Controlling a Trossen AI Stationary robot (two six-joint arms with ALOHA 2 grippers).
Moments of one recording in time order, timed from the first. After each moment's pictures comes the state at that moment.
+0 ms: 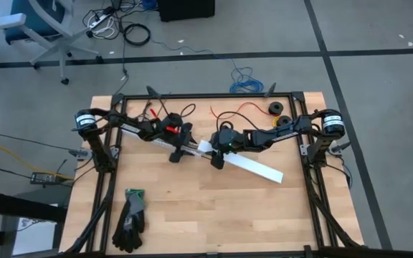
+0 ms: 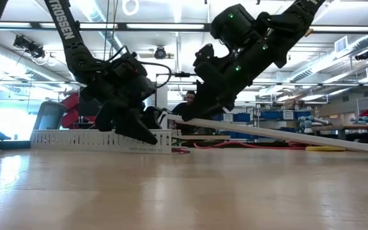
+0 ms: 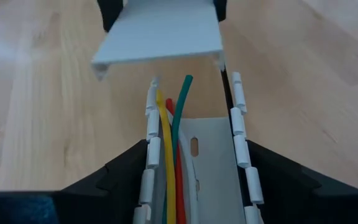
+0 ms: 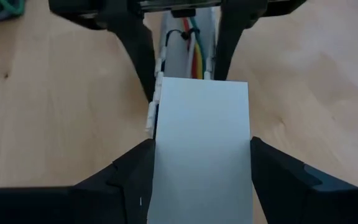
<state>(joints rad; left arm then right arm) 0.40 1.75 0.64 0.37 0.52 0.54 -0.06 1.76 0.93 0.21 0.12 0.19</state>
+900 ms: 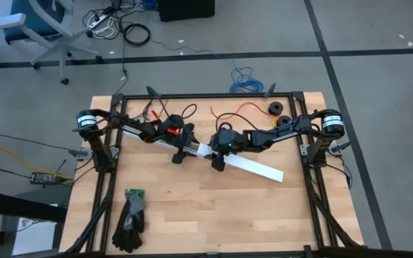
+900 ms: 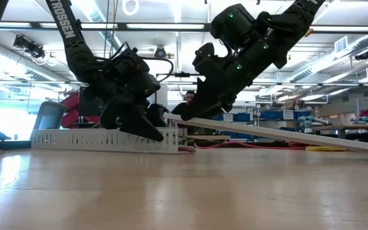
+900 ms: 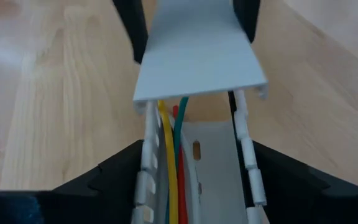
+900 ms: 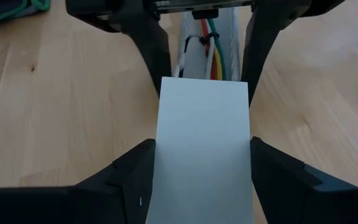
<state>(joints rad) 0.37 1.75 0.65 0.43 0.49 0.49 -0.05 1.76 0.93 0.21 0.06 0.18</state>
